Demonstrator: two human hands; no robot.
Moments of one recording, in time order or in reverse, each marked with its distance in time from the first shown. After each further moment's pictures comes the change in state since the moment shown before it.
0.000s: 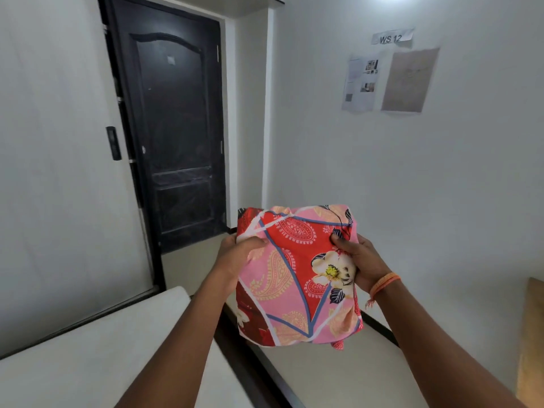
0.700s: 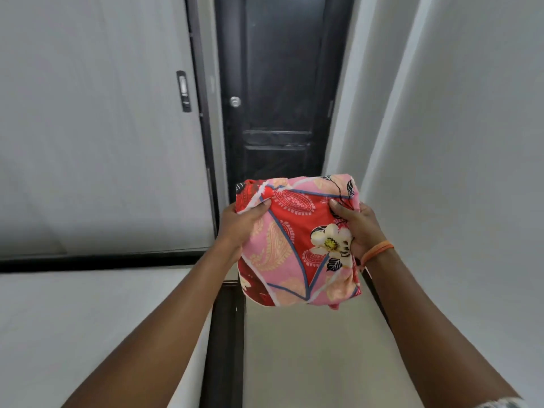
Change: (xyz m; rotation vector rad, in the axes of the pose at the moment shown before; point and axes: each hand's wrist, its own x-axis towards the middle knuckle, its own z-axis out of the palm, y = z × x) left_hand 0.424 -0.031 0.038 -0.095 0.749 0.036; right_hand 0.550 0.055 -0.005 0.019 -0.443 0.181
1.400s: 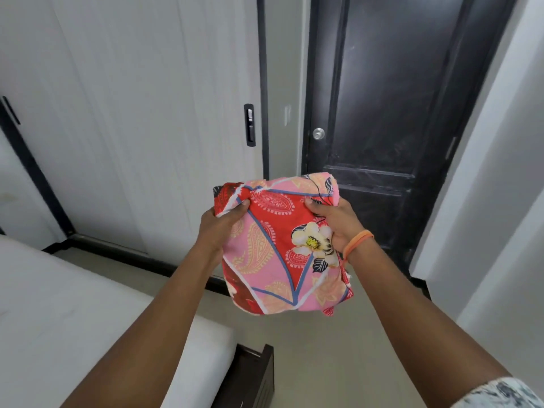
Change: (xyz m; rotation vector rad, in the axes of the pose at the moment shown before) left_hand 0.269 0.044 0.017 -0.053 0.435 0.187; right_hand 0.370 -0.009 0.102 0.070 -0.537 0.139
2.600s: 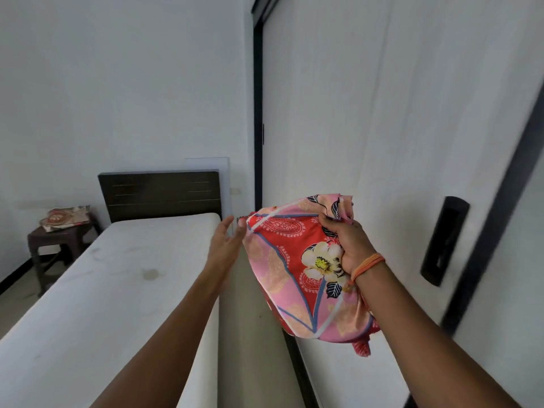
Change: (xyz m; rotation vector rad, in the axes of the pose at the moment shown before) left_hand 0.419 0.034 -0.114 0.206 0.949 0.373; right_hand 0.588 0.063 0.266 0.079 -0.862 0.305
